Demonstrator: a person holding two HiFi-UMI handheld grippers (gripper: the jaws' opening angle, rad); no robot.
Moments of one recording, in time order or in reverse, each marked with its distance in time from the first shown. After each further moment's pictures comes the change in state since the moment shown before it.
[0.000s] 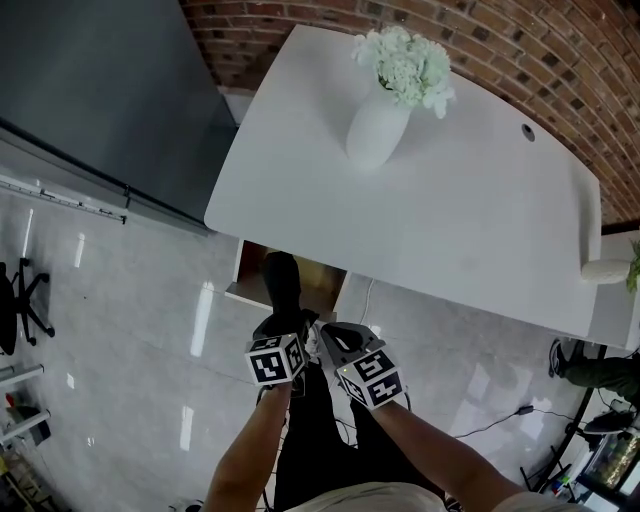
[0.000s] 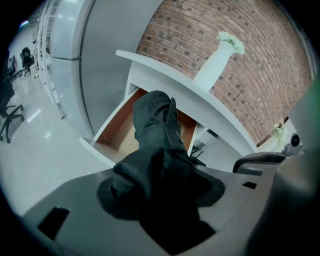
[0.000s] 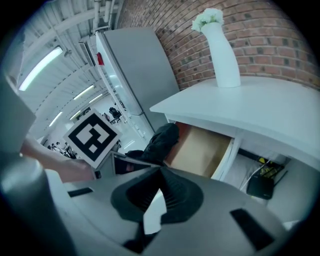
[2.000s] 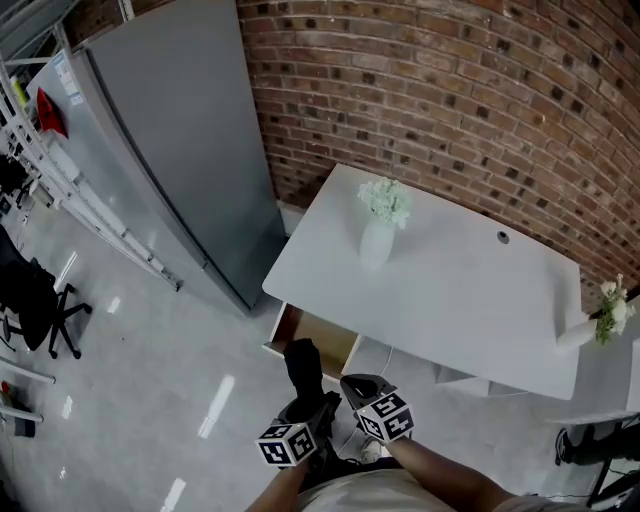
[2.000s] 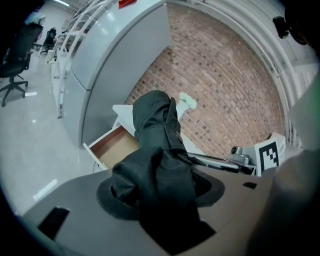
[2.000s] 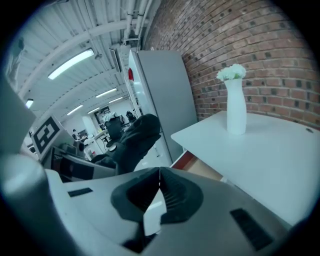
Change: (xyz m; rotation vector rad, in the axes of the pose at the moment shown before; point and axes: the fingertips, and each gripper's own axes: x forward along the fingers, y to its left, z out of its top) left arm -0.207 -0.122 -0.007 -0.138 -0.363 -0.206; right arm -0.135 0.060 0.060 -0.205 -0.139 0.095
